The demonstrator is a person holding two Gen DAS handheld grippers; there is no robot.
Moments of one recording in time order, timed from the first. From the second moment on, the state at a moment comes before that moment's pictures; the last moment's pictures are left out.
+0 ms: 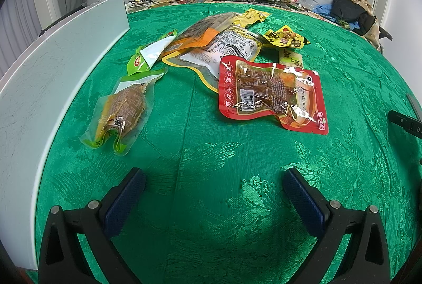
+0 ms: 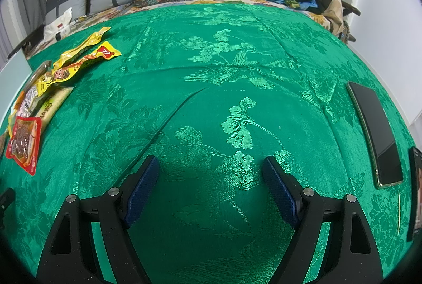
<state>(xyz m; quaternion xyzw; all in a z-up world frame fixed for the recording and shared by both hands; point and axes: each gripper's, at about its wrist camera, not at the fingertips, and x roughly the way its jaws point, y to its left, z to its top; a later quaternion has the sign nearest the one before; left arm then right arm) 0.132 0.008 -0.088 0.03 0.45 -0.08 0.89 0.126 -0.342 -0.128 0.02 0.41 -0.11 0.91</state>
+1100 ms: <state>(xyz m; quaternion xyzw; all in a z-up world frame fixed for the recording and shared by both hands) 0.124 0.041 -0.070 -0.01 0.47 -0.07 0.88 0.126 -0.342 -0.127 0.02 0.41 -0.10 0.91</state>
